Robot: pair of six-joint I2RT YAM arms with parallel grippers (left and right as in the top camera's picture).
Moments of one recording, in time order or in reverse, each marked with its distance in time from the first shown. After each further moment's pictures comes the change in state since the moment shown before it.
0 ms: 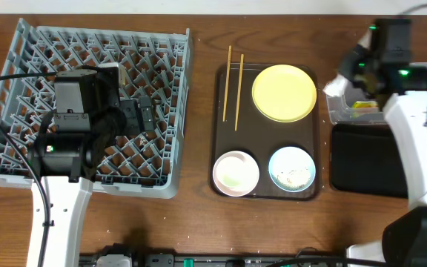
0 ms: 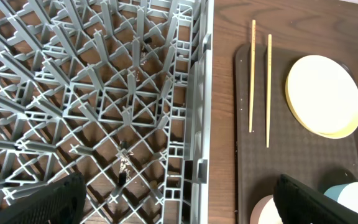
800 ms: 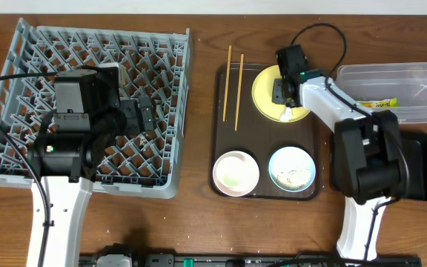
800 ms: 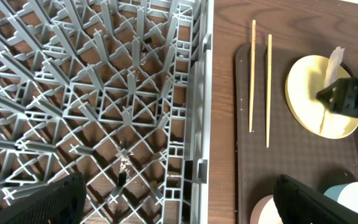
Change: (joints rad) left arm 0.000 0.000 0.000 0.000 0.000 0.000; right arm 0.293 0.502 0.004 0.224 0.164 -0.268
